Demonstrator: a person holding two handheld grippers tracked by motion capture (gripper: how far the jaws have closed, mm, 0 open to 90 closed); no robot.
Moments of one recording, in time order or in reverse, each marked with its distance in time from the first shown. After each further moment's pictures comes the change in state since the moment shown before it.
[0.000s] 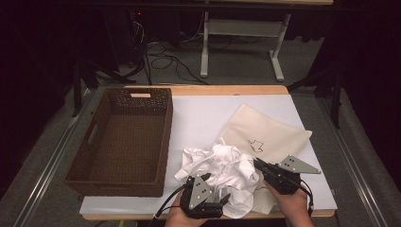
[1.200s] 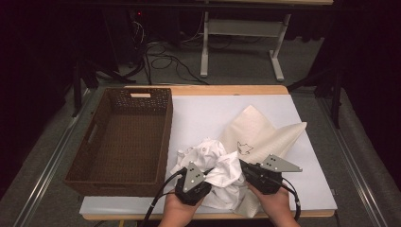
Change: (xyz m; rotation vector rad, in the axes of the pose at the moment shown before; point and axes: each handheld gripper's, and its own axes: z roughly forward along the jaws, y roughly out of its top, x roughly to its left) left arm 0.022 0.022 0.007 0.003 0.027 -0.039; right arm 0.037 0.014 0.026 -0.034 0.128 0.008
